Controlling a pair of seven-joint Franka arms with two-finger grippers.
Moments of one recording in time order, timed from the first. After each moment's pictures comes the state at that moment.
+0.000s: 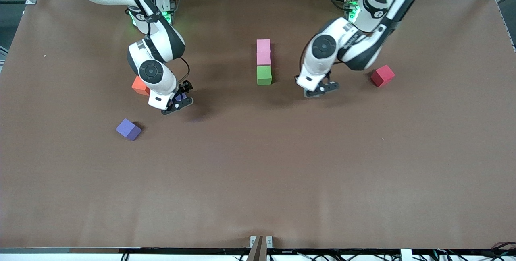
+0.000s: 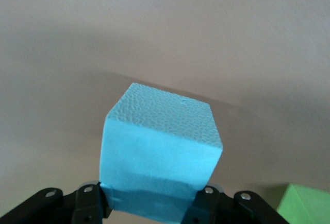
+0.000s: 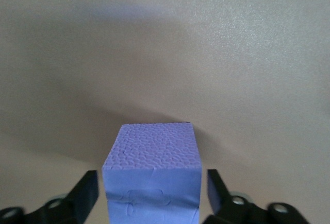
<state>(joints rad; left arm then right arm) -0.08 0.30 -0.65 -2.26 0.13 2.32 -1.10 0.13 0.28 0.26 -2.35 -0.14 2.39 0.04</state>
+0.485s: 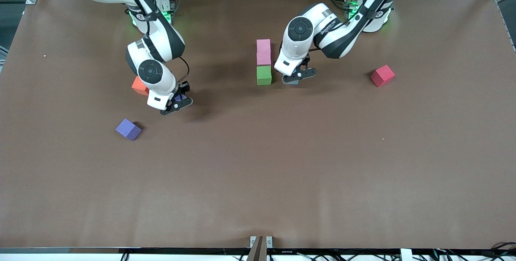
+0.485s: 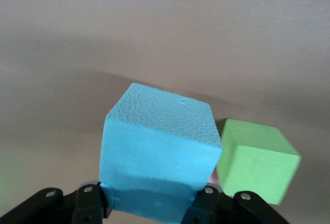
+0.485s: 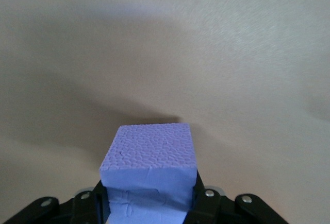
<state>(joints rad) -0.21 0.30 -0.65 -2.19 0.03 2.32 -1.12 0.13 0.26 0.27 -2.29 -0.14 2.29 0.08</state>
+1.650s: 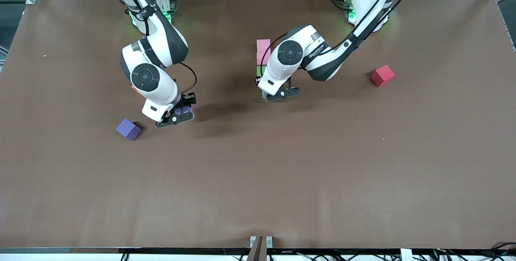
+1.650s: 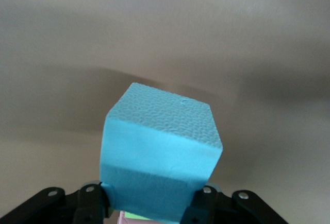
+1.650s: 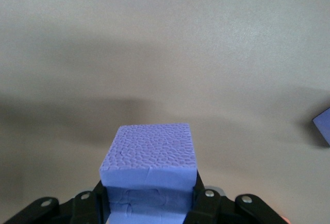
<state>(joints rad) -0.25 0.57 -0.64 -1.90 0.06 2.32 -1.12 0.13 0.31 0.31 -2.01 -0.09 2.13 0.22</state>
